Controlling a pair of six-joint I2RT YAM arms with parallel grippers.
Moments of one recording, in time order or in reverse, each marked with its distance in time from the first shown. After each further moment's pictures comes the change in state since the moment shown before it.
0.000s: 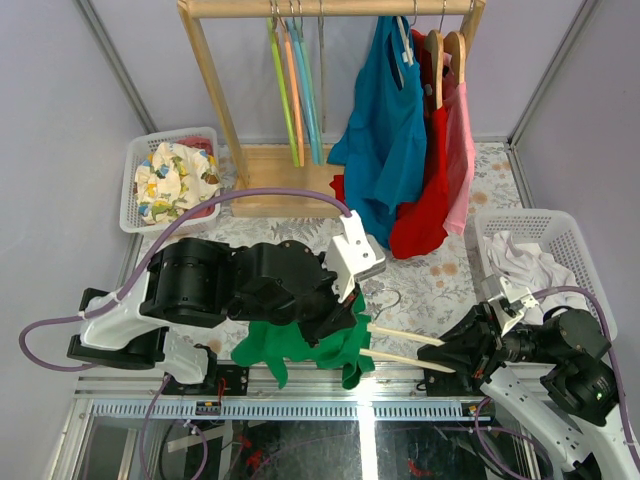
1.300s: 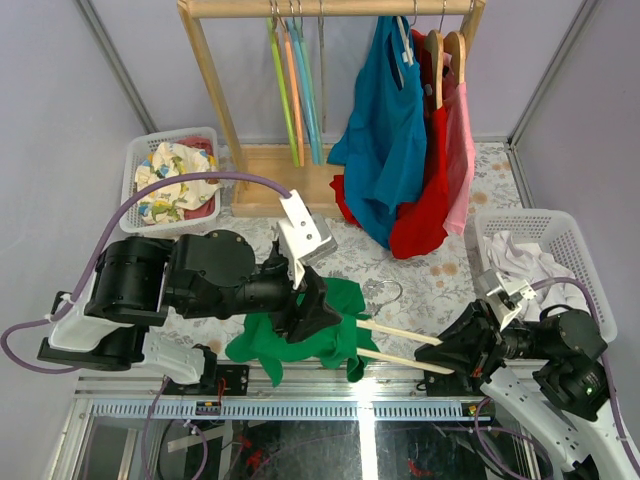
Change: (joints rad) left arm -0.001 -0.154 -0.068 0.097 -0.079 0.032; right arm 0.000 -0.005 -0.057 0.150 -0.045 0.156
